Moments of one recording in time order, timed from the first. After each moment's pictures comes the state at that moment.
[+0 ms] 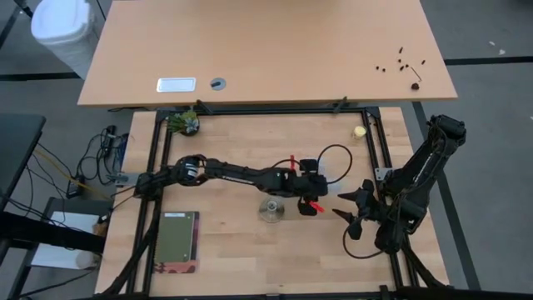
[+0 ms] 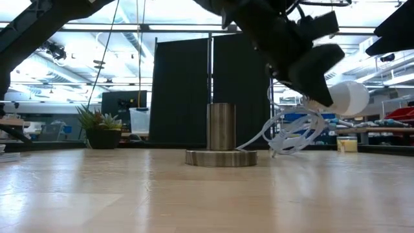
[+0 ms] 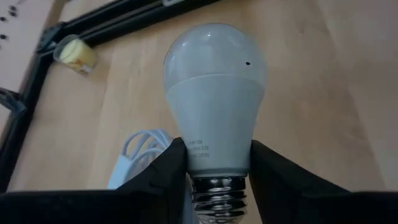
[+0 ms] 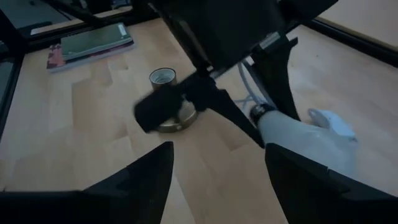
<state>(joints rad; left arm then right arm) -0.10 2.37 2.10 -0.45 -0.32 0.21 1.00 1.17 0.73 -0.85 1.05 1.37</state>
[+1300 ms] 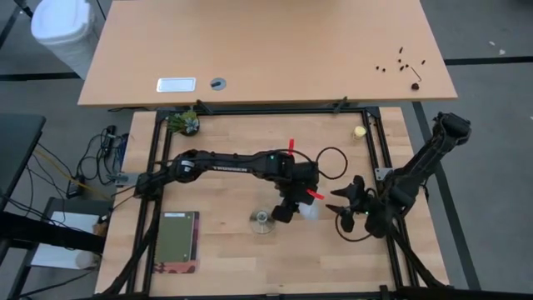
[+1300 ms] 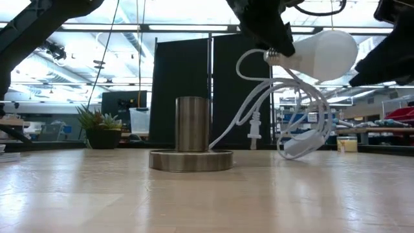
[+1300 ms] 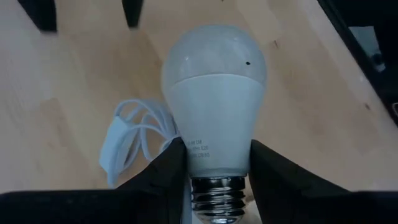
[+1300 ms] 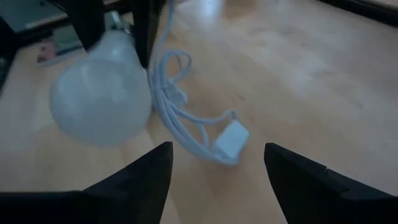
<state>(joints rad) -0.06 2.33 2.33 -1.07 0.27 0.34 0.82 1.05 0.48 -0.39 0.93 1.06</state>
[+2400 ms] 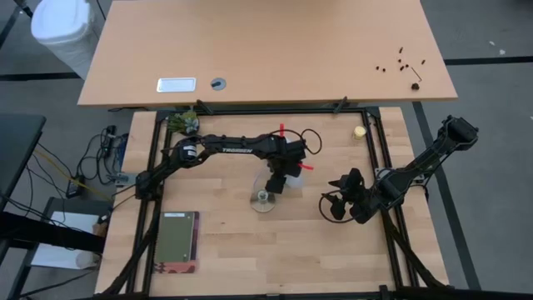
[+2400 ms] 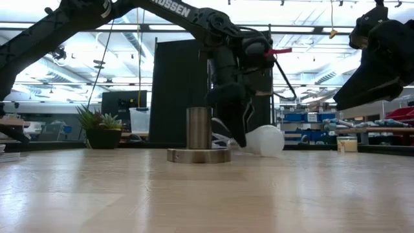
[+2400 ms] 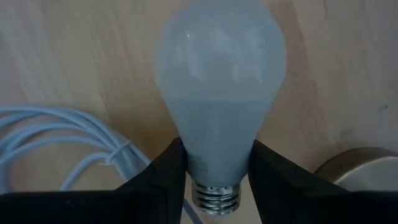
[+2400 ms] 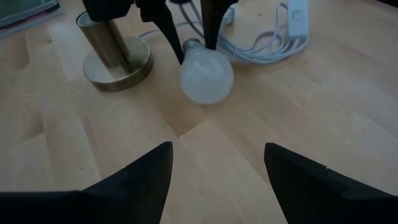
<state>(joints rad) 0.16 2.34 1.99 -0.94 0.13 0.44 0.61 1.05 0.44 -0.41 0.80 1.03</state>
